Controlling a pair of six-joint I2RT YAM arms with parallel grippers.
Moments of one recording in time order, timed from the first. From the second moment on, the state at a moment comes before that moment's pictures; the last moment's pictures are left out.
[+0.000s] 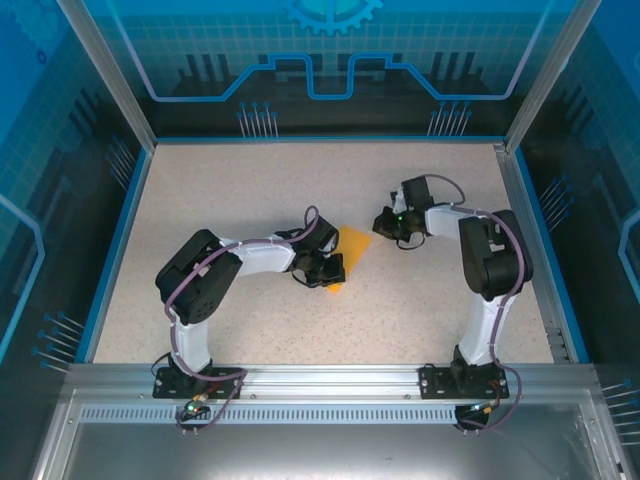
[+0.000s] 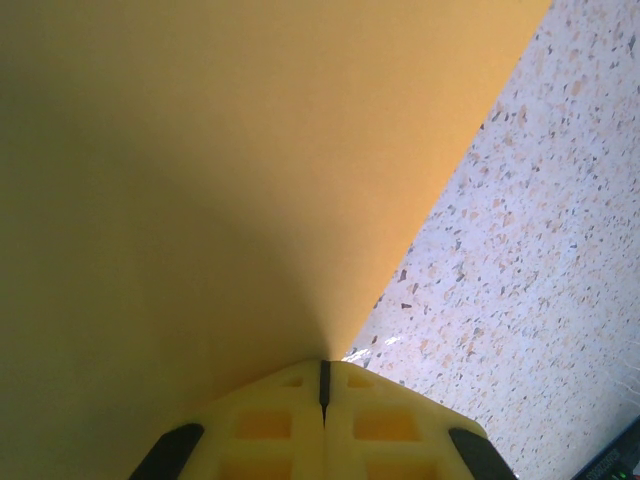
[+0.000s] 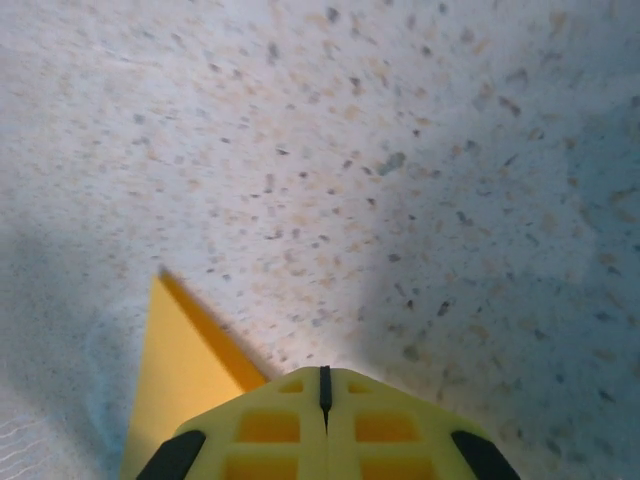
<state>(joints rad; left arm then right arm) -0.69 1.90 1.08 -0.29 0.38 -0.88 0.21 1.92 1.11 -0.20 -0.45 0.56</state>
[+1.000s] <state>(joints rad) -0.69 1.89 1.10 -0.33 0.39 -0.85 0.38 1.92 0.98 -0.07 -0.57 0.66</state>
